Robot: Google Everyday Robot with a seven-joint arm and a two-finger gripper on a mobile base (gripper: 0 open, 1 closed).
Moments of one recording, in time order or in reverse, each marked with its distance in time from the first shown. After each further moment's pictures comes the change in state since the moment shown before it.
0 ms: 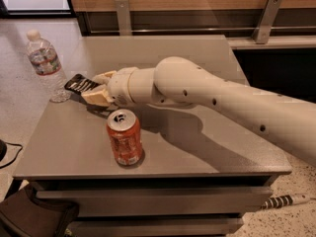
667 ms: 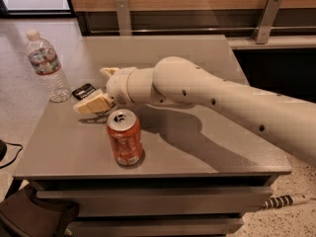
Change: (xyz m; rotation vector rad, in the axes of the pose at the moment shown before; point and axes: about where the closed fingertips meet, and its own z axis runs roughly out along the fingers) arm -0.002 0.003 0.002 -0.006 -0.001 -0.004
